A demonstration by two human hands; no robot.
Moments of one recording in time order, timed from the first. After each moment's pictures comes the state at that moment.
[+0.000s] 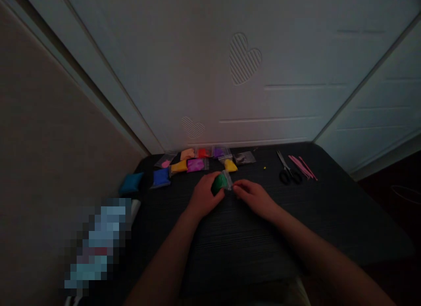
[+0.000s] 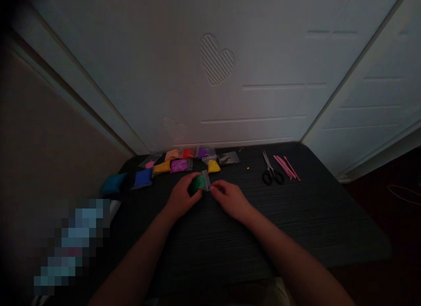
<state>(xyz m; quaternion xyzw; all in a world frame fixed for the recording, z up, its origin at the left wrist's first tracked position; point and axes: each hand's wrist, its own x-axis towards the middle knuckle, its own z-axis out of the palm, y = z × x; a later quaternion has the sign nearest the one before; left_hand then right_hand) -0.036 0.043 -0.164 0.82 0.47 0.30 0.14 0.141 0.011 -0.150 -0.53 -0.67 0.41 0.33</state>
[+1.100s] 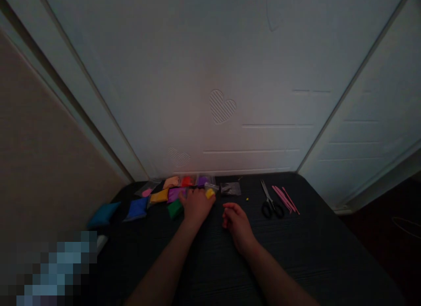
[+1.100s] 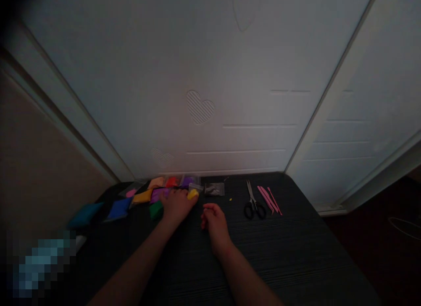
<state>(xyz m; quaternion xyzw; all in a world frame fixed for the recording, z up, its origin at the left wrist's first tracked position) 0.028 0.100 -0.153 0.70 0.70 0.15 -0.05 0.145 0.040 -0.190 -0.44 -0.33 0.61 0.58</state>
